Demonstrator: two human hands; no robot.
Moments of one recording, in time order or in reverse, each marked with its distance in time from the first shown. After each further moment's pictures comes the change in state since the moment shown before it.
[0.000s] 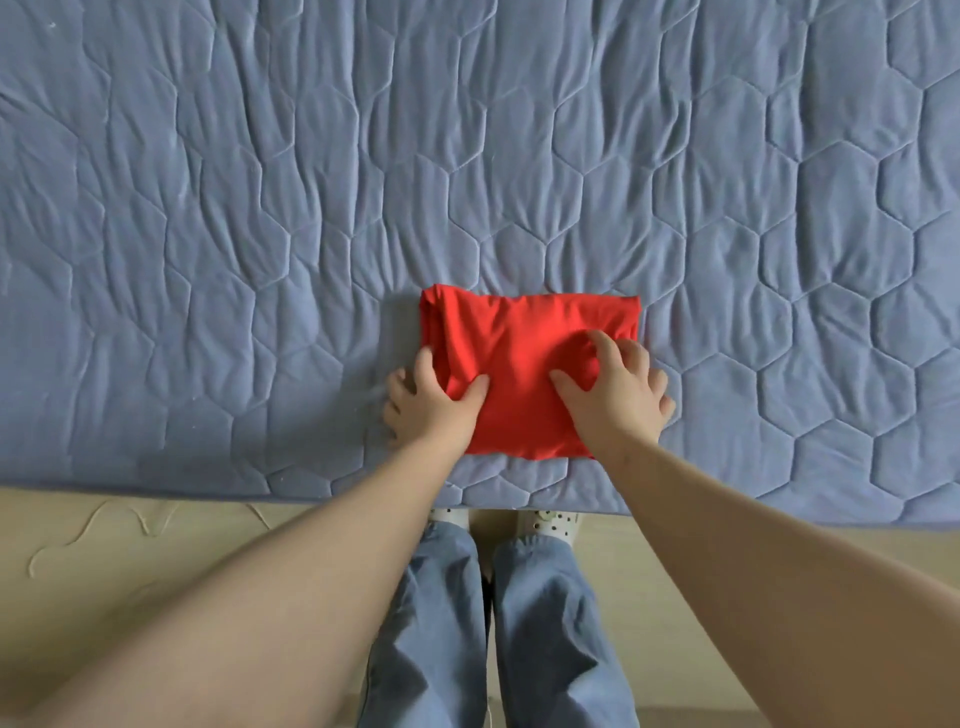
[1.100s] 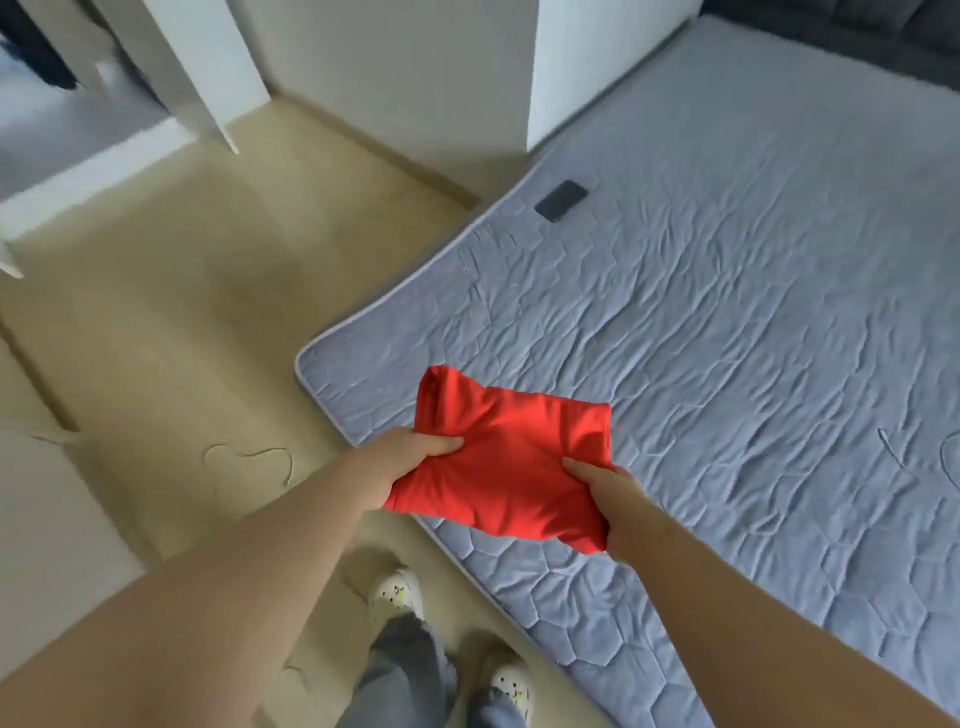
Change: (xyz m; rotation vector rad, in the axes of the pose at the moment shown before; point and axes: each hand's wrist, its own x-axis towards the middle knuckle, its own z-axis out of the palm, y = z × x) left_hand -0.161 -0.107 -0.302 -0.960 -0.152 -0.198; right_hand -0.191 -0.210 -0.122 0.573 -0.641 0.039
